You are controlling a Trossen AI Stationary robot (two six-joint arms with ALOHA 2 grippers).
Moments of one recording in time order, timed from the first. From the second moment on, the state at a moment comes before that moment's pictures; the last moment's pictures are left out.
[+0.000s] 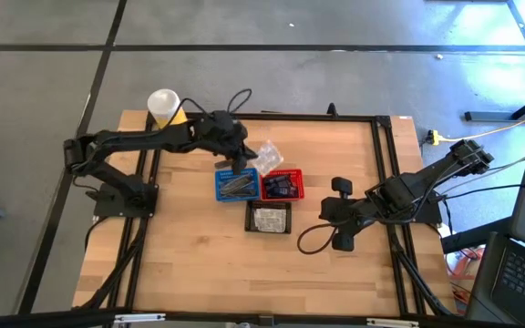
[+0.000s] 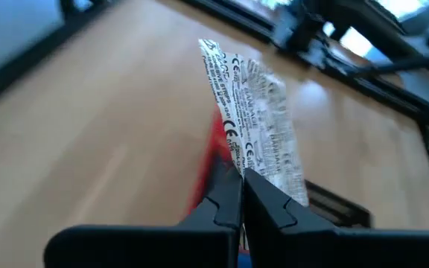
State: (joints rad) left arm 0.40 1.42 1.00 -0.15 0.27 -0.23; right arm 0.52 1.34 1.29 -1.01 0.32 0.47
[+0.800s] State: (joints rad) left arm -0.03 1.54 1.00 -0.19 0.15 -0.22; right arm 0.52 1.34 1.29 -1.00 0.32 0.55
